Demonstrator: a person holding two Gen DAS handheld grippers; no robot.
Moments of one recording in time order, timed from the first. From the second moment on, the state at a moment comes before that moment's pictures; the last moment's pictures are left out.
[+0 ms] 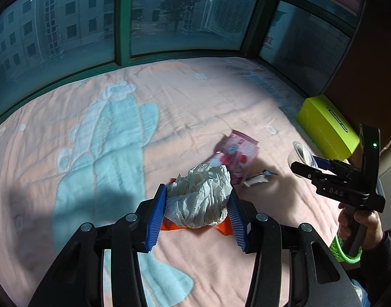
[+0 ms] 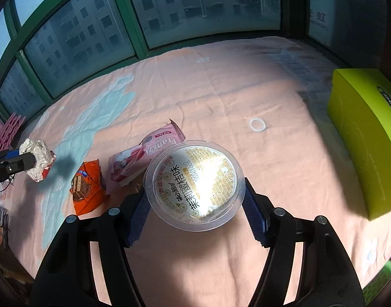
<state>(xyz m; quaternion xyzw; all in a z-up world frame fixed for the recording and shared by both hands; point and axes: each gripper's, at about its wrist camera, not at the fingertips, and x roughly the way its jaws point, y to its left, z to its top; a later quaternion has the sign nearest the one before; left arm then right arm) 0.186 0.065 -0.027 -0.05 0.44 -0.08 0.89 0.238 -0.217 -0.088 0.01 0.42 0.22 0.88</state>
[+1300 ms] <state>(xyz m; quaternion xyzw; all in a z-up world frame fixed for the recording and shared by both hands) 0.130 -0.264 -0.033 0.09 0.45 -0.35 0.82 0.025 -0.527 -0.119 0.14 0.46 -0.10 0.87</state>
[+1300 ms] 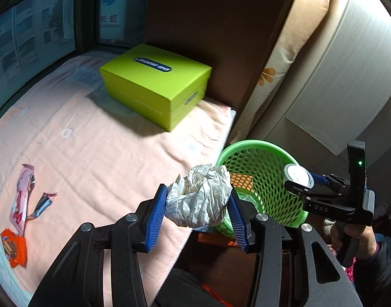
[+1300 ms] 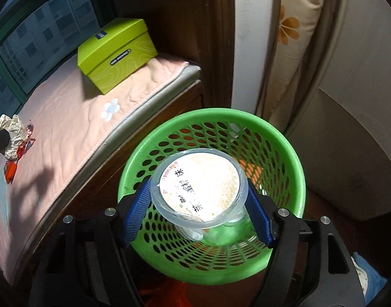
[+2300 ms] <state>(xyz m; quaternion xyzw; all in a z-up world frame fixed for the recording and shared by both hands) 0.083 -0.397 -0.093 0.13 0.50 -0.42 0.74 -0.049 -0.576 -0.078 0.18 0.39 -0.14 0.89</state>
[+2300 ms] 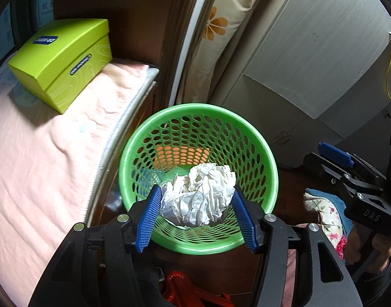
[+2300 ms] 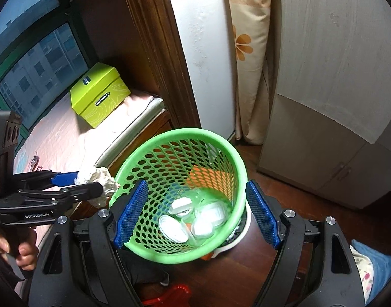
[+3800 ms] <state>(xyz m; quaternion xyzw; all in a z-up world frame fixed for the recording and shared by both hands) 0.185 -0.054 -0.053 0.04 0.47 -0.11 0.87 0.072 -0.415 -0.065 0.12 0.41 0.03 0.90</state>
